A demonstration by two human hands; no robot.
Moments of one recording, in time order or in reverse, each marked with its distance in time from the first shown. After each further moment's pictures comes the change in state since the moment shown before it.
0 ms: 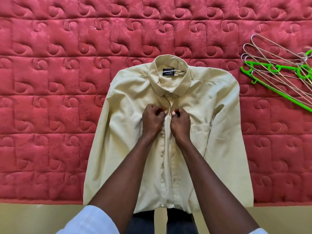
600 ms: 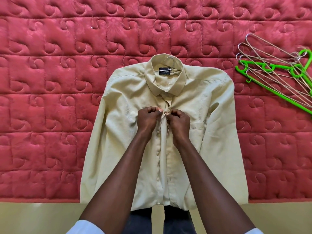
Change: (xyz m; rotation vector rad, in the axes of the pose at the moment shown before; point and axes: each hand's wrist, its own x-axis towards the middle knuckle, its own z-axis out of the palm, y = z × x) left_hand -0.012 0.017 -0.008 -0.316 -0.028 -0.312; right_hand -0.010 -0.003 -0.014 0.280 -0.072 0.190
